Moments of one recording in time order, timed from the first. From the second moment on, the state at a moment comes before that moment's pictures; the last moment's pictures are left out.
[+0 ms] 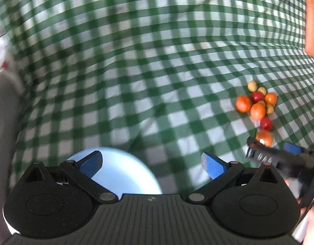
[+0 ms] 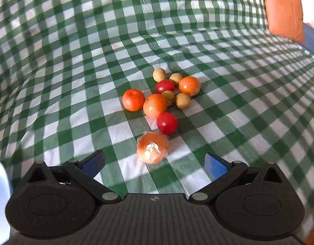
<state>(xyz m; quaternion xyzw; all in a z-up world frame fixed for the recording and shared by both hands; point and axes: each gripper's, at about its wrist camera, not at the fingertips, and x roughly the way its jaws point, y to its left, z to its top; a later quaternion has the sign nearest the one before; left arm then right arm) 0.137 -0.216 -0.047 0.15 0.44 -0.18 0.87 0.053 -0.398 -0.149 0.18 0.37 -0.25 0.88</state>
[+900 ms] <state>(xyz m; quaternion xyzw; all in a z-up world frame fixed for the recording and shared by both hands) 0.184 -0.415 -0.149 0.30 0.34 -0.49 0.74 0.038 -0.471 -0.175 0.22 0.29 -0.33 0.87</state>
